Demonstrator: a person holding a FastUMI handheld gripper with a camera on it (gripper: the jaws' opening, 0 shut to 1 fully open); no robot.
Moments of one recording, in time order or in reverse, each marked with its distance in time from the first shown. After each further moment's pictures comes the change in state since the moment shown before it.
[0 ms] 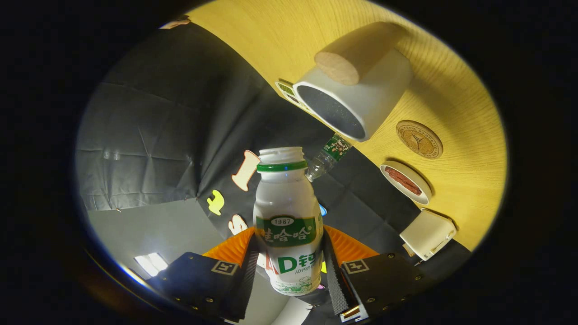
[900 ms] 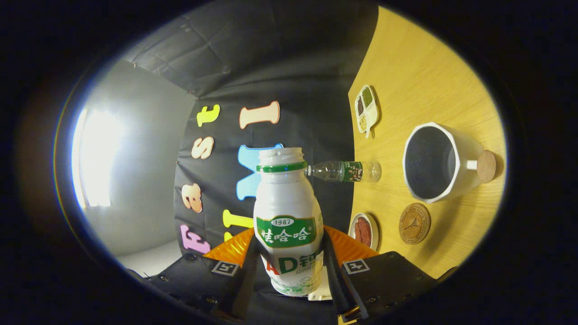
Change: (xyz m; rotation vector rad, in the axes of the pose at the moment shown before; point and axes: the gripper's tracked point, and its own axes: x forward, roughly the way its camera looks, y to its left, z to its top) arm 0.010 -0.030 -0.008 -0.928 0.148 -0.157
